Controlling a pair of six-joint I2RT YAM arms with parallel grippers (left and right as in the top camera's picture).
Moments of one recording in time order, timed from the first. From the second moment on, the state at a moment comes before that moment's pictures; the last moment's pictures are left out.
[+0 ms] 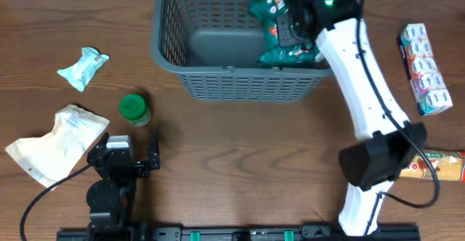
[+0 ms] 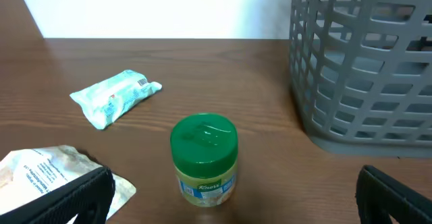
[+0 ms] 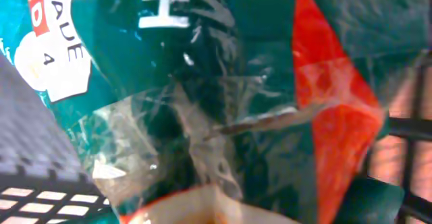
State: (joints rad) left arm 0.01 0.01 0.09 -0.30 -0.01 0.01; right arm 0.35 2.04 2.15 -1.24 0.19 0.18
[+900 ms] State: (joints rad) left arm 0.01 0.01 0.09 -0.30 -0.01 0.01; right arm 0.36 2.08 2.16 -1.21 0.17 0.18
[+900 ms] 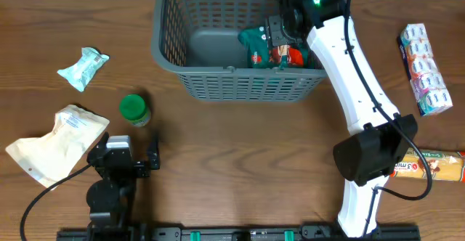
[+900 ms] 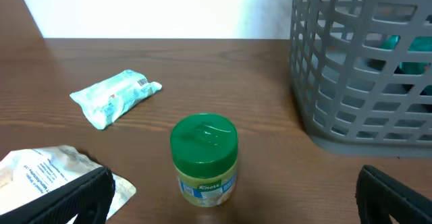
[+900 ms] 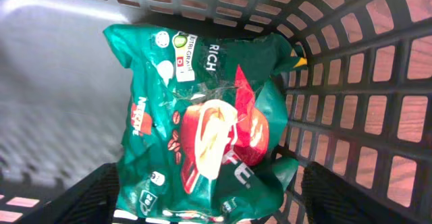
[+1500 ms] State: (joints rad) left arm 0.01 0.01 0.09 -0.30 -0.01 0.01; right arm 0.26 1.95 2.27 -1.30 0.18 0.15
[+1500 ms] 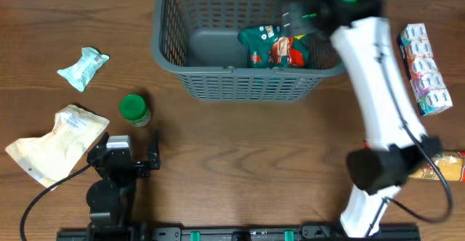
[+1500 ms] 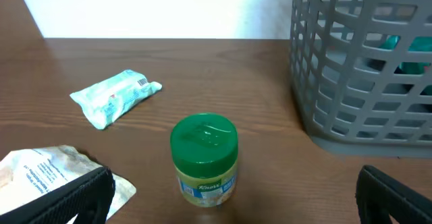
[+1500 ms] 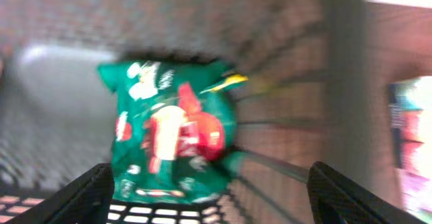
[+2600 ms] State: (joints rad) left arm 0.01 0.01 0.09 -0.30 -0.01 0.01; right arm -0.47 2.07 2.31 -1.48 0.15 -0.15
